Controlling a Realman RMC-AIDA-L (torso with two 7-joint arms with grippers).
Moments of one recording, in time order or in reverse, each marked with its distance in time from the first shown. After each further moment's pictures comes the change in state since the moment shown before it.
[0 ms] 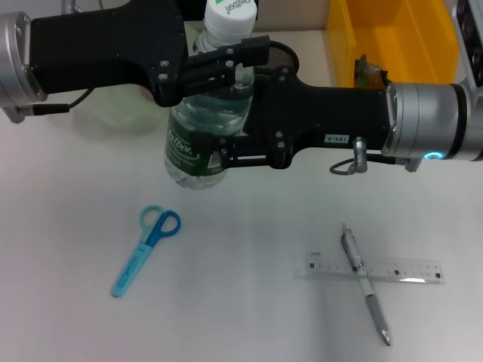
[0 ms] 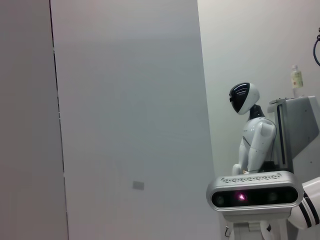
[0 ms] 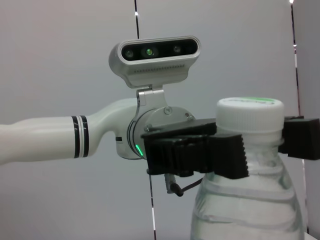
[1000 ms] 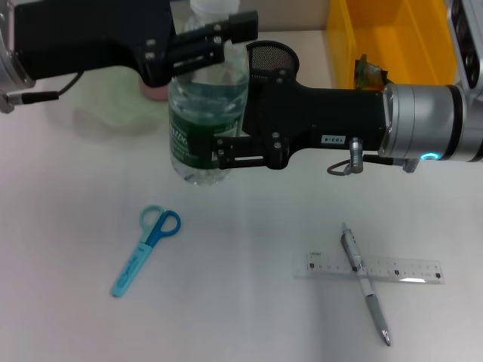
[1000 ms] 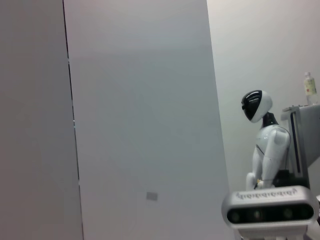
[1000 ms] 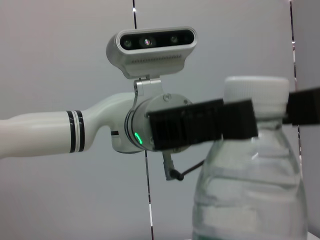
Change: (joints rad) left arm 0.004 -0.002 -0.036 0.018 -0.025 -0.005 -0.011; right arm -0.005 0.002 -0.013 -0.006 -0.003 0.021 0.006
